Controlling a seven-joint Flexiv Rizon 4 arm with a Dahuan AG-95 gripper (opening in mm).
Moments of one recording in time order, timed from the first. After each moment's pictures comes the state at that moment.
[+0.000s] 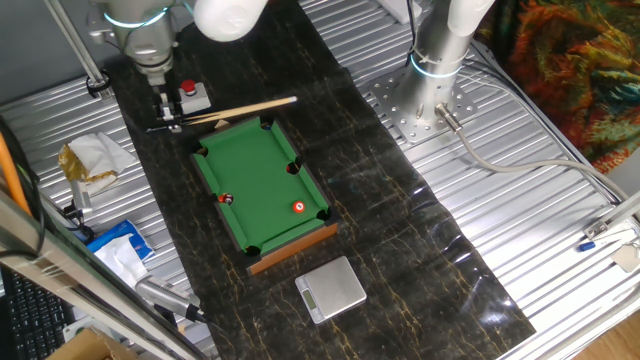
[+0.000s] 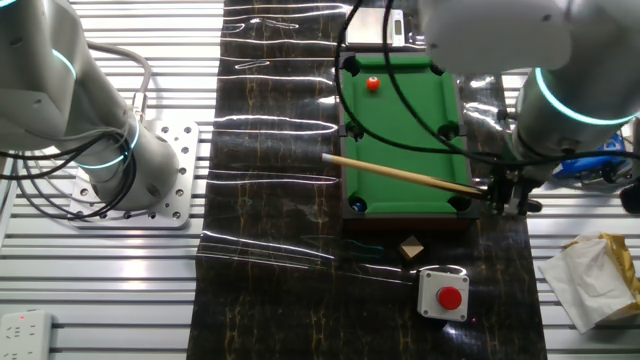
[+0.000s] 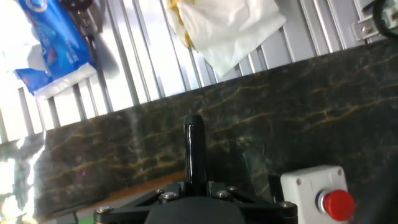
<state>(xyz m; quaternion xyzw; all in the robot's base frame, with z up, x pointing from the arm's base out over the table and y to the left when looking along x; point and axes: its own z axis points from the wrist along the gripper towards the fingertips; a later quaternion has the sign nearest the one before) 0.628 -0.104 0.158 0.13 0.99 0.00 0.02</state>
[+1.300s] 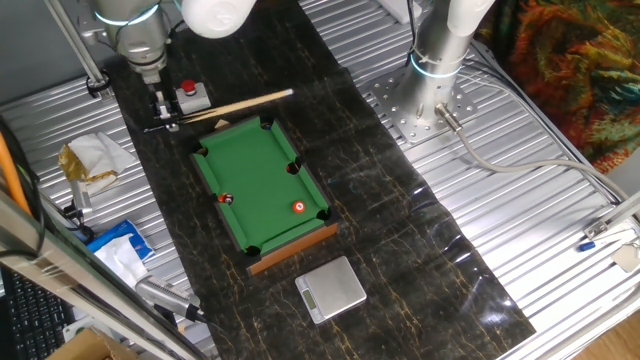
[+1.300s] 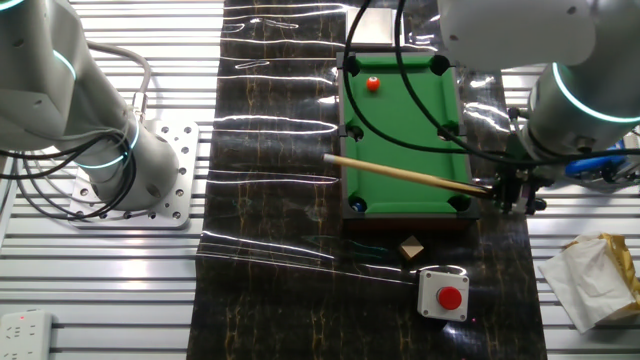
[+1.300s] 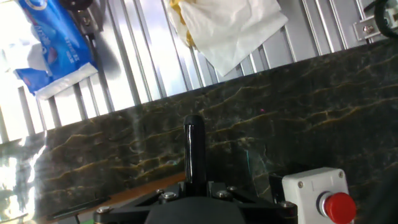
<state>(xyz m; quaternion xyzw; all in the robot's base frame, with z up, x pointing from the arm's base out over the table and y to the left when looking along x) 0.632 -0.106 0.162 0.07 1.00 0.01 0.01</state>
